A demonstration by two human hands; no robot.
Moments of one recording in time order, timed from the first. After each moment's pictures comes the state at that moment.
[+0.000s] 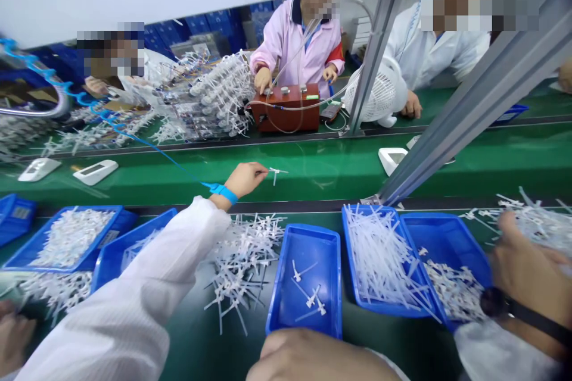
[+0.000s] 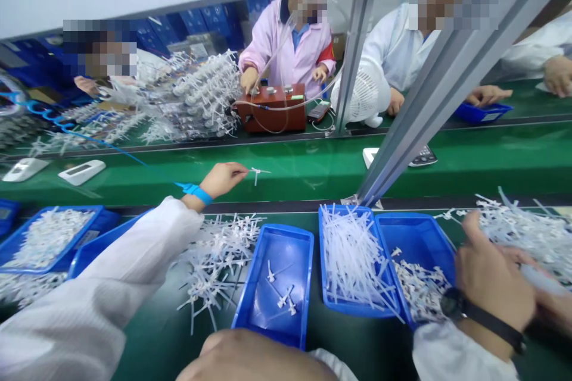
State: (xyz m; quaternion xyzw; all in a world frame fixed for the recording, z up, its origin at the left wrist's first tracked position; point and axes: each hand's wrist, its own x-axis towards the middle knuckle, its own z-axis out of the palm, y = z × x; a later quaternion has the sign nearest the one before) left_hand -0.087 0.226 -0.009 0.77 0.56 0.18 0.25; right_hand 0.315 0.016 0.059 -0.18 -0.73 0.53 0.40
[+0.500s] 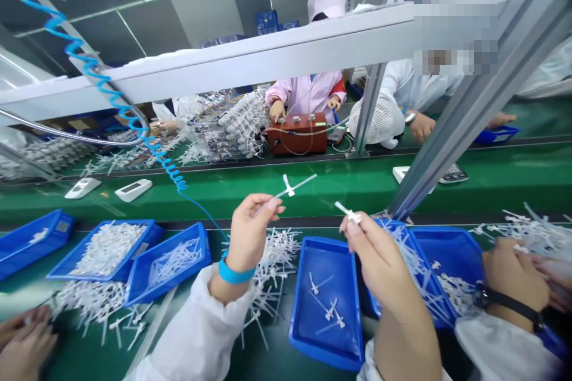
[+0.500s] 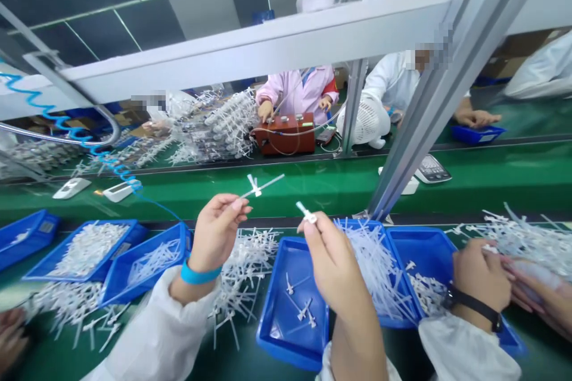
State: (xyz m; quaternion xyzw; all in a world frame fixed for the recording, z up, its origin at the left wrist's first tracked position) left_hand -0.042 0.073 0.055 0.45 0.45 0.63 0.44; right_hand 0.178 0.007 0.059 -0.49 -0.58 0.40 0.51
